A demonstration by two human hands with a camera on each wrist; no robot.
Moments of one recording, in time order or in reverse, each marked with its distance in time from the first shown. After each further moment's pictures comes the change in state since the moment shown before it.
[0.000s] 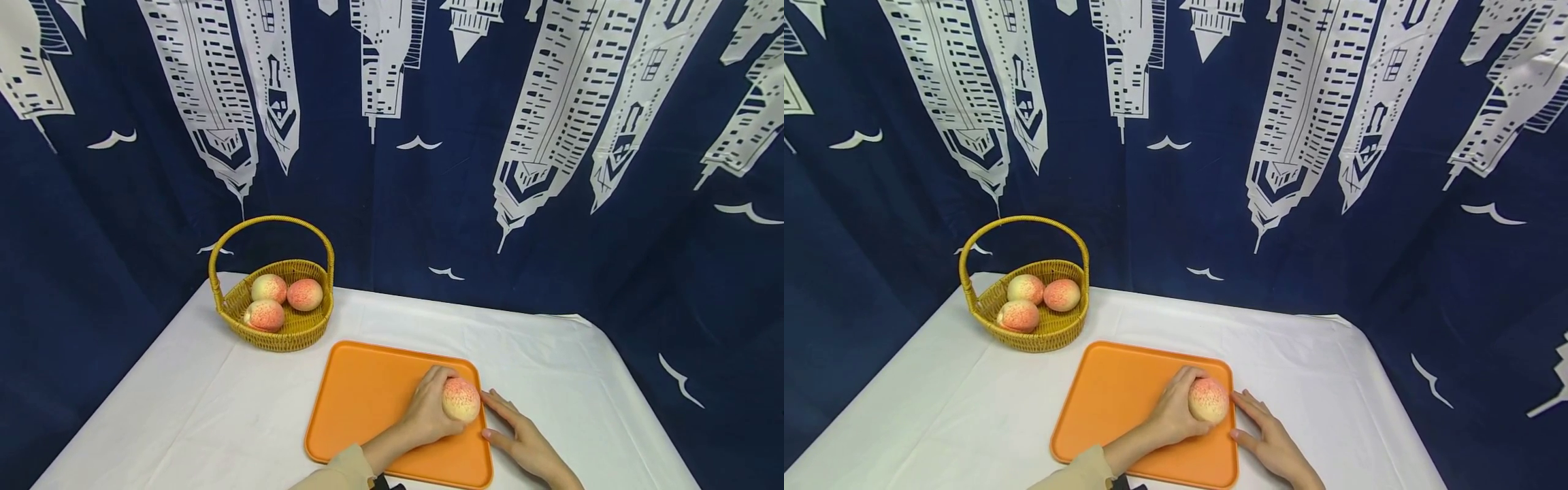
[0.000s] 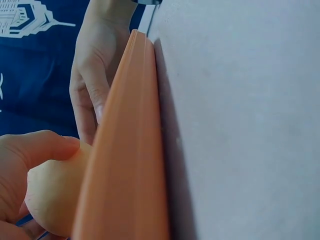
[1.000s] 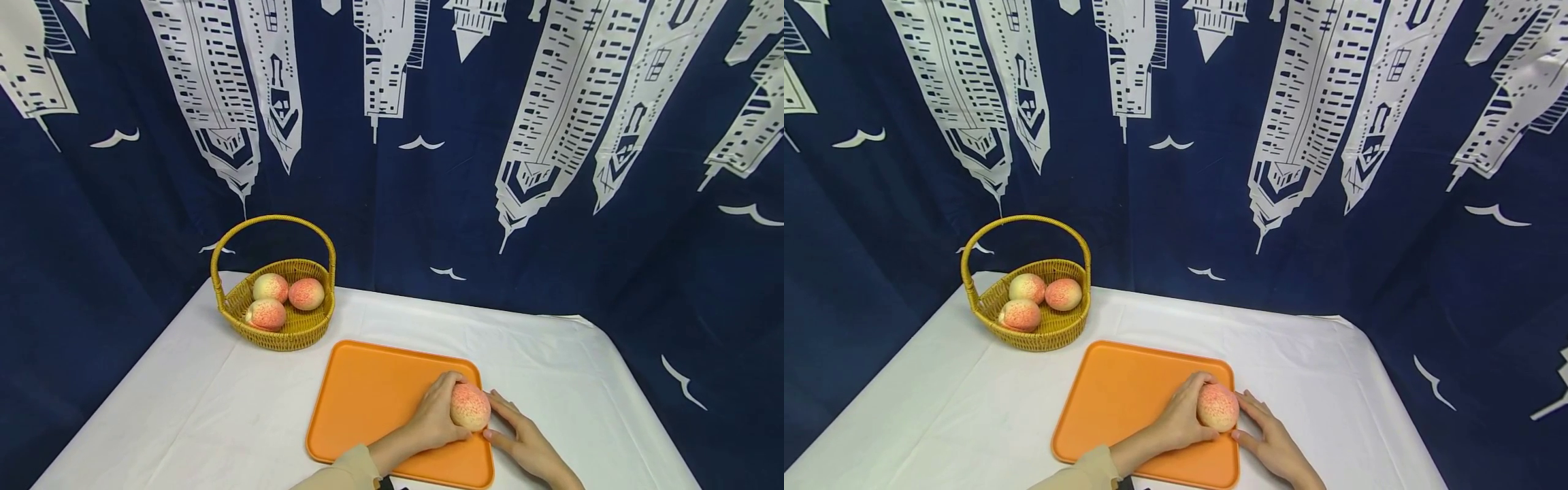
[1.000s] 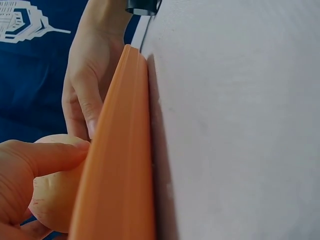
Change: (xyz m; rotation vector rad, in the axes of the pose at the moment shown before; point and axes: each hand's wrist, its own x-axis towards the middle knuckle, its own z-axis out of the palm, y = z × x) left_hand -0.001 0.001 0.009 0.055 -0.086 0.000; right_hand 0.000 -0.003 0.000 -0.023 0.024 -0.014
